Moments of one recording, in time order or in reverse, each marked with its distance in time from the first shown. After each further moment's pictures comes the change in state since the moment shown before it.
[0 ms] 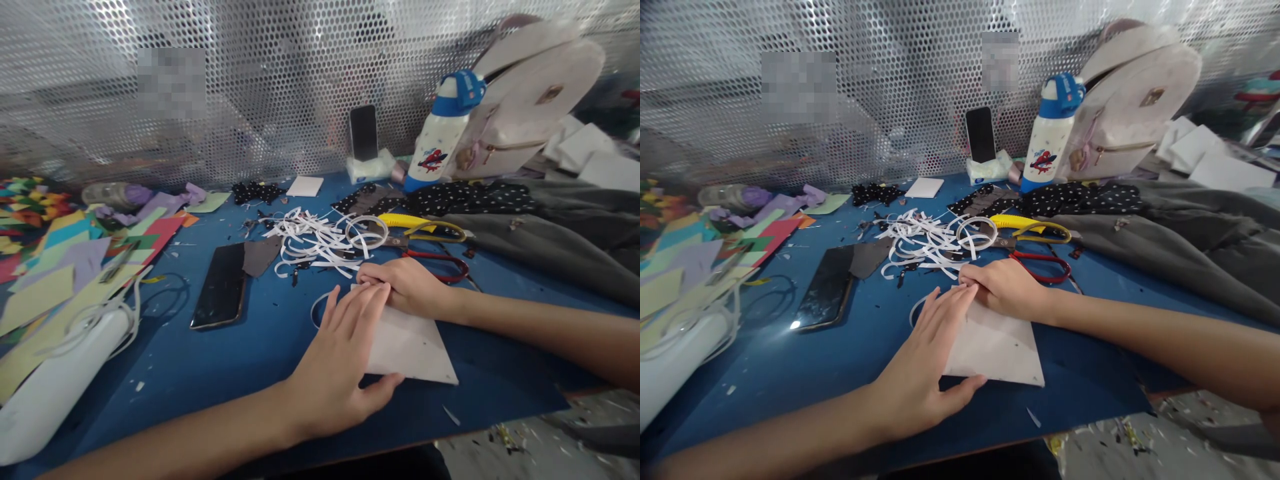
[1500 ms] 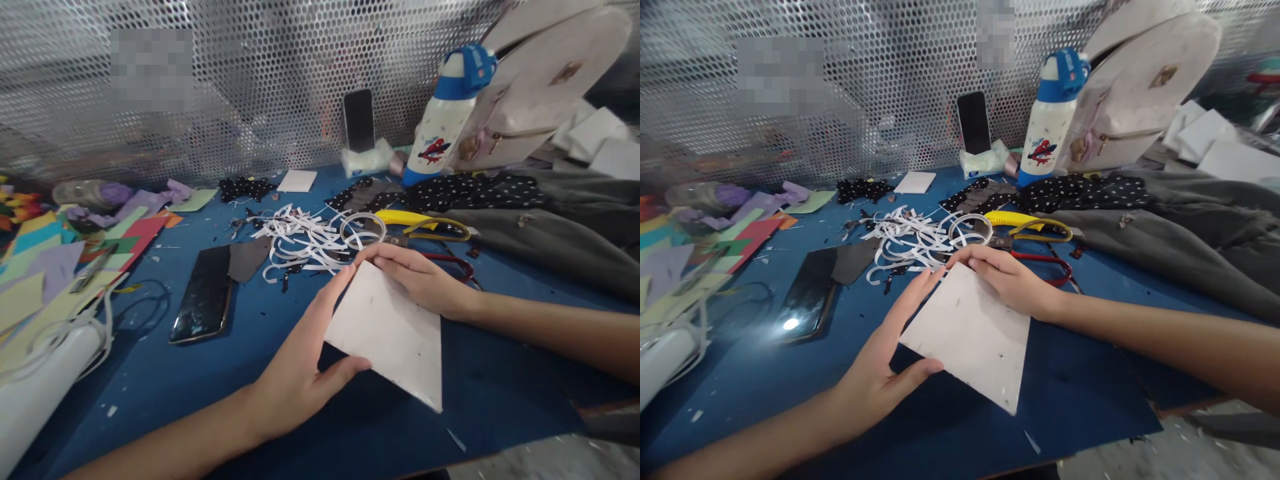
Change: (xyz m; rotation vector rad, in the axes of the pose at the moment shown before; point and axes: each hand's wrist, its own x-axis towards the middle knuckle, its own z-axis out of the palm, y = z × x) left_hand -0.005 -0.028 -0.018 -0.425 0.136 -0.077; right_hand 0.001 0.004 -0.012 0.784 0.170 0.167
